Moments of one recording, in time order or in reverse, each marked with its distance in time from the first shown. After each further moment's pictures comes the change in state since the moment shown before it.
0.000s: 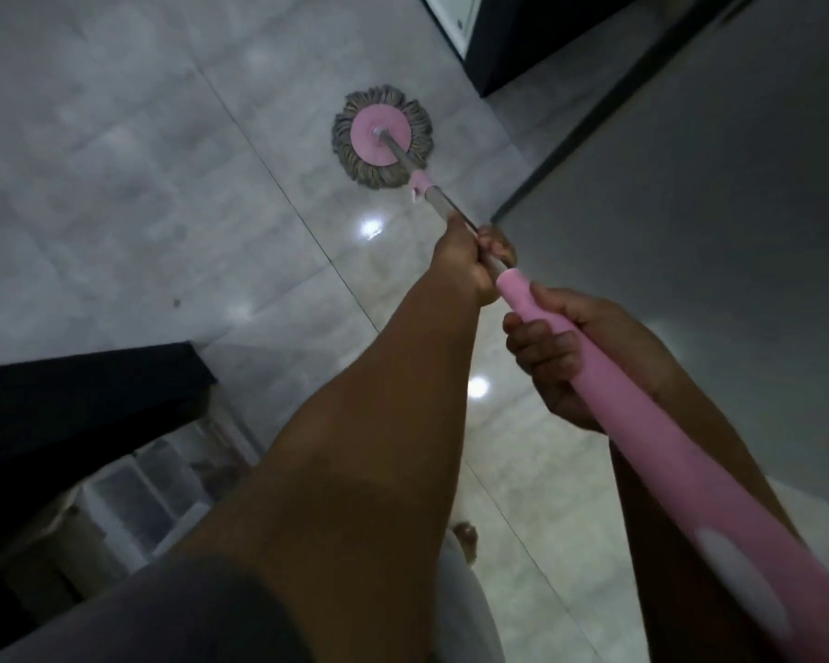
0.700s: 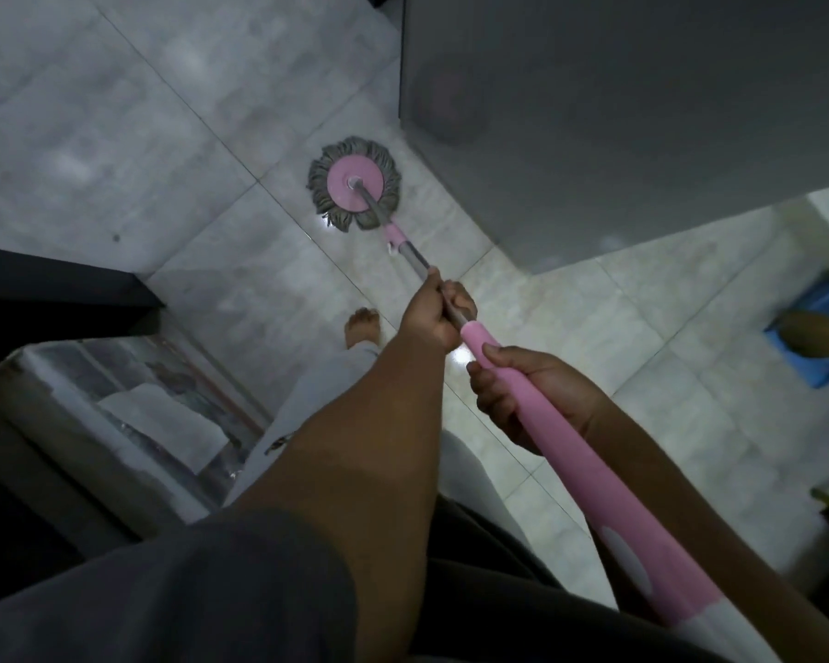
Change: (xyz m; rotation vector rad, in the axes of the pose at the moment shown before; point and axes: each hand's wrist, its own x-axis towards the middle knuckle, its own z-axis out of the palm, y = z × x) left_hand -0.093 -0.318 -0.197 0.099 0.056 -0.046; right_hand -0.169 0.271 -0.208 0.086 0.121 -0.014
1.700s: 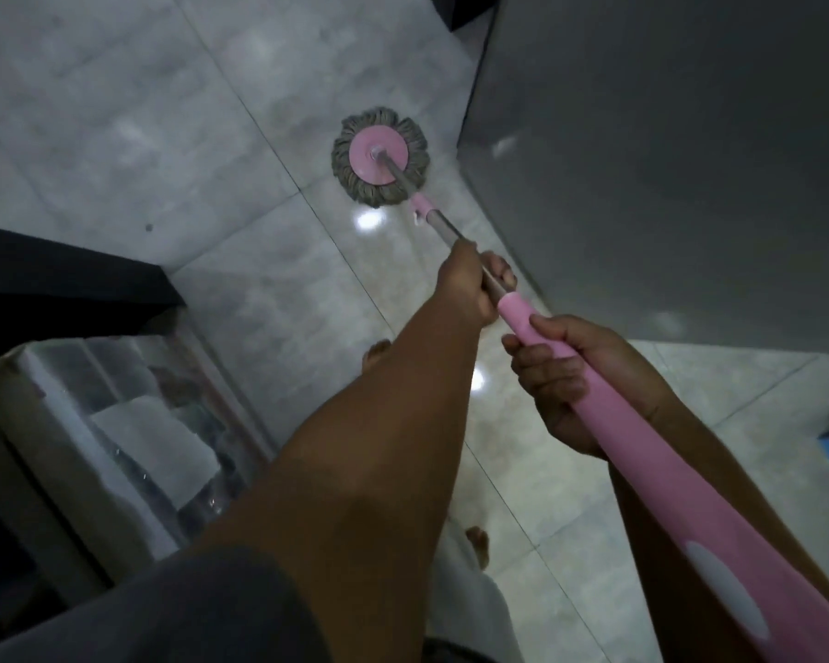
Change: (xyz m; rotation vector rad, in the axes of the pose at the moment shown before) left_hand 0.058 0.090 0.086 0.181 0.105 0.230; right_hand 0.056 -0.123 0.038 -0.009 -0.140 0.041
